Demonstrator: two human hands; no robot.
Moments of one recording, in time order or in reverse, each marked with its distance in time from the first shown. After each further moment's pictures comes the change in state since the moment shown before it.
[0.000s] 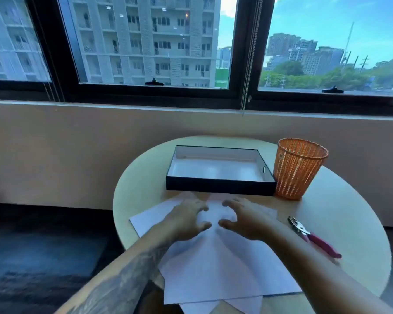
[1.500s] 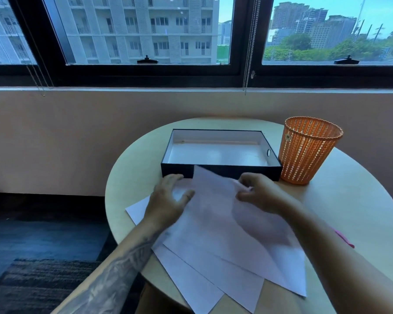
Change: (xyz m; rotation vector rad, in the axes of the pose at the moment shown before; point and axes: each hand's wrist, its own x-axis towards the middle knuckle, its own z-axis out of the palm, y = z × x) left_hand 0.002 -0.025 0.001 -0.331 0.443 -0.158; right_hand 0.032 0.041 -0.009 0.531 0.054 0.137
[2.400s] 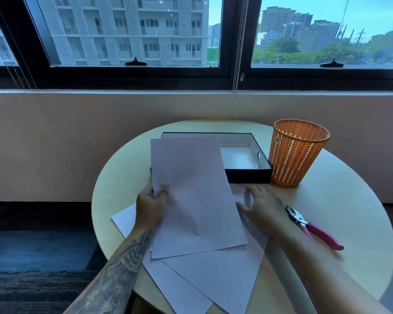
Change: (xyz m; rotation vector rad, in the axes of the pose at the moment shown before) left_hand 0.008 0.000 0.012 -0.596 0.261 -0.316; right_hand -0.004 0.055 0.021 -0.407 0.236 0.095
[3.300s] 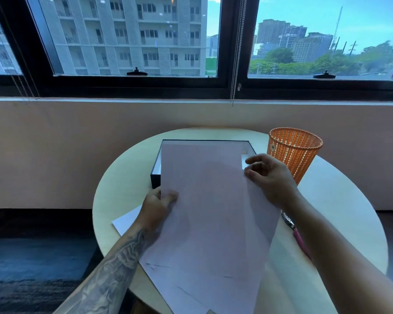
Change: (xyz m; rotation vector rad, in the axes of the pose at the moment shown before) left_hand 0.003 0.016 0.004 -0.156 -0.264 -0.183; right_hand 0.006 -0.028 -0.088 0.828 0.176 -0.157
